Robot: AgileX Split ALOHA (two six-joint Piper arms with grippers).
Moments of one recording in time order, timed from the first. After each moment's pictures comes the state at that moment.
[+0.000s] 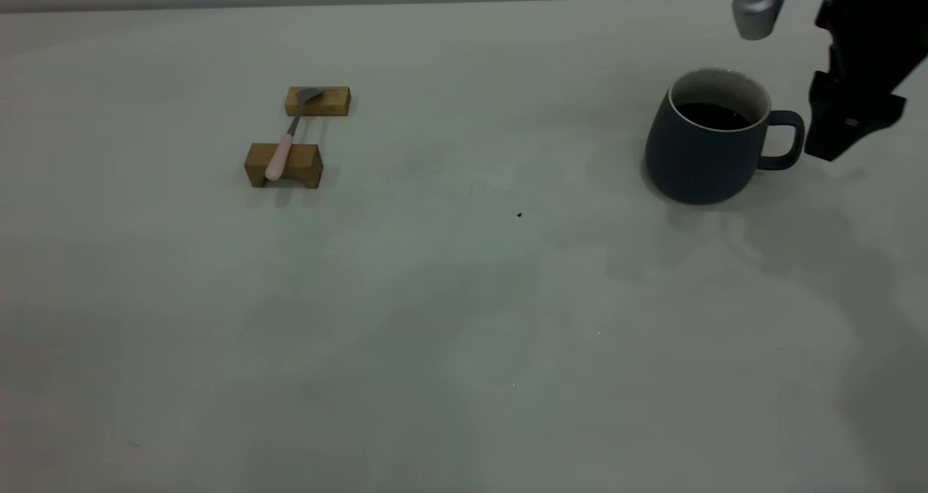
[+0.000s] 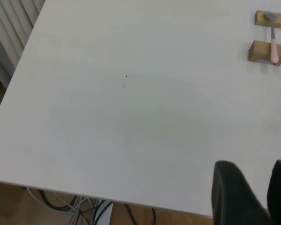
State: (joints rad) left arm 0.04 -0.02 -0.49 0.11 1.13 -0.13; right arm 0.13 2.11 -1.19 -0.09 0.48 -0.91
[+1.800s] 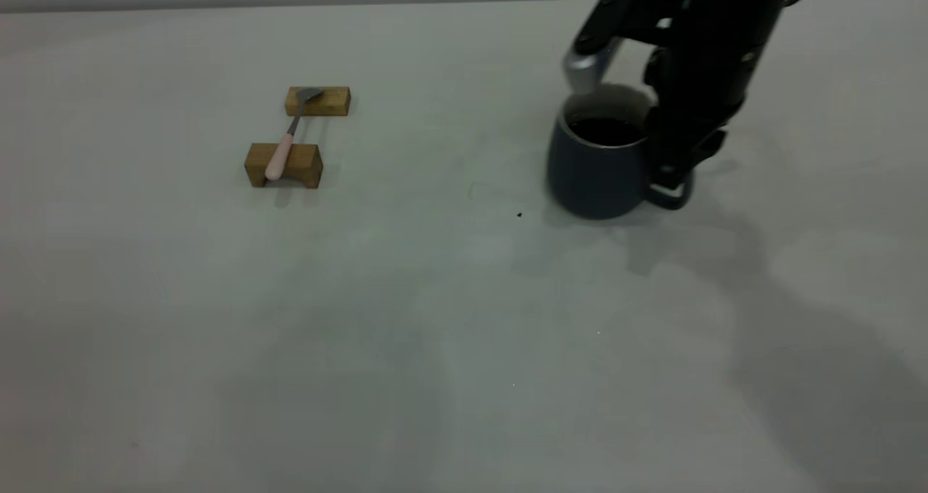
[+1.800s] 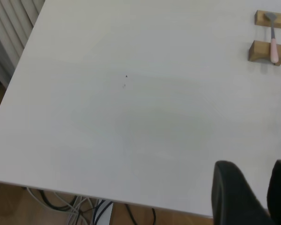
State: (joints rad) left arm 0.04 -0.02 -0.49 0.11 1.13 -0.13; right arm 0.37 2.32 -1.39 0.06 0.53 -0.83
